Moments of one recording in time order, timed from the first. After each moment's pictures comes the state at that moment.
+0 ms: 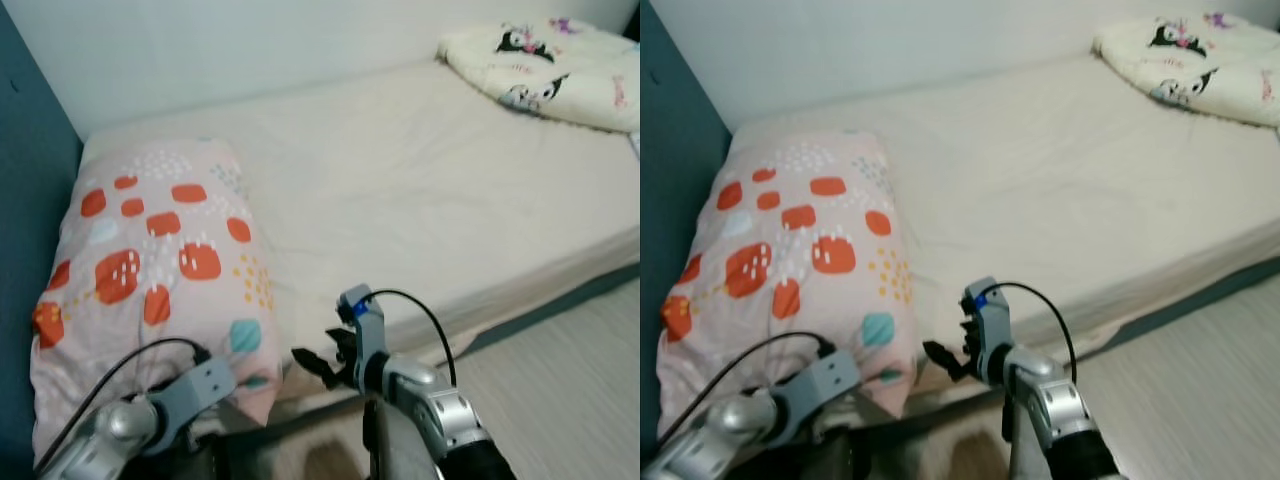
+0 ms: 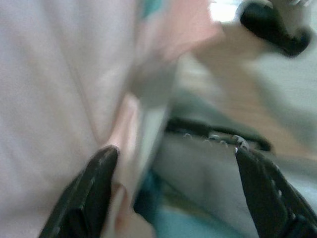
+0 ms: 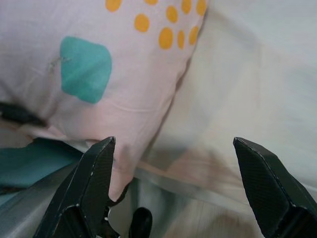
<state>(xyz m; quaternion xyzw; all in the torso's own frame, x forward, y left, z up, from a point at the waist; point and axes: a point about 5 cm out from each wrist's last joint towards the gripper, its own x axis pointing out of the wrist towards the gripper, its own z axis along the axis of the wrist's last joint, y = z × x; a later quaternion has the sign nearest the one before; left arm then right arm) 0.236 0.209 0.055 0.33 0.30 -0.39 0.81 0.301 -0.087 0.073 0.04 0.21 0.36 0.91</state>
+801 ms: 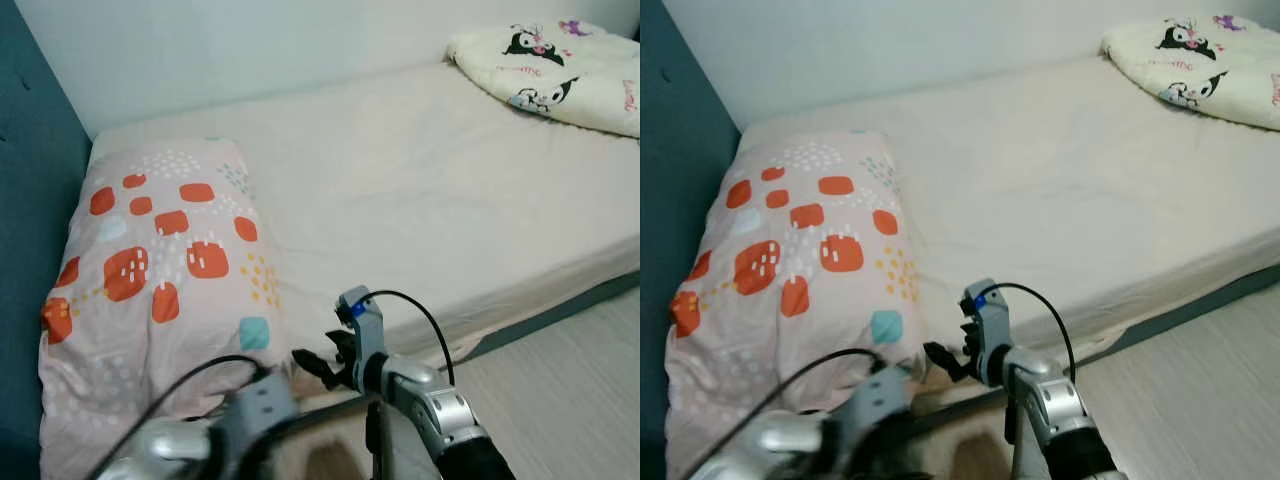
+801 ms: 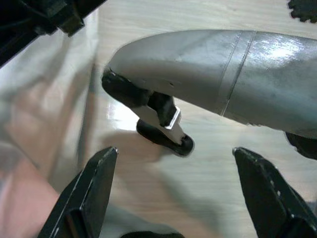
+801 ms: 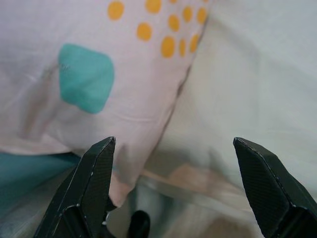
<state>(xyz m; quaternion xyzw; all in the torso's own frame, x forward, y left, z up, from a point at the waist) 0.217 0.105 0.074 0.18 0.20 -0.54 0.80 0.307 -0.086 0.077 0.04 0.21 0.36 0.91</state>
